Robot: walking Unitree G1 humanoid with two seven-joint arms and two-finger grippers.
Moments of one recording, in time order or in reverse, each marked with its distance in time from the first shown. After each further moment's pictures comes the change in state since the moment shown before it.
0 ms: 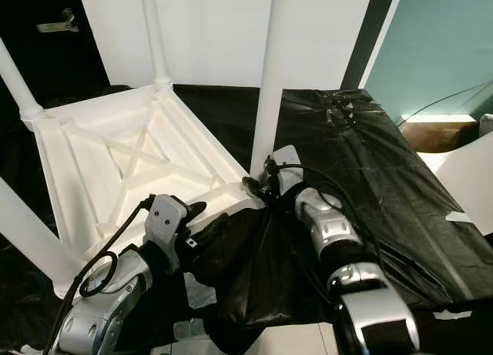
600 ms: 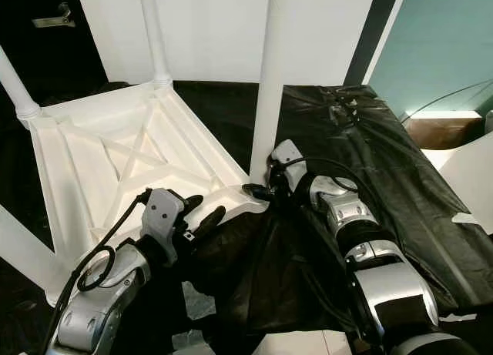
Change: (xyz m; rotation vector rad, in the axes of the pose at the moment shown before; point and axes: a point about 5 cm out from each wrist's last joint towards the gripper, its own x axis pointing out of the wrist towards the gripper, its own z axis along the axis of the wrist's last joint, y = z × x) left arm 0.001 0.006 0.004 0.024 -0.017 0.015; right arm -0.003 -0.029 0.021 -0.225 0.096 0.448
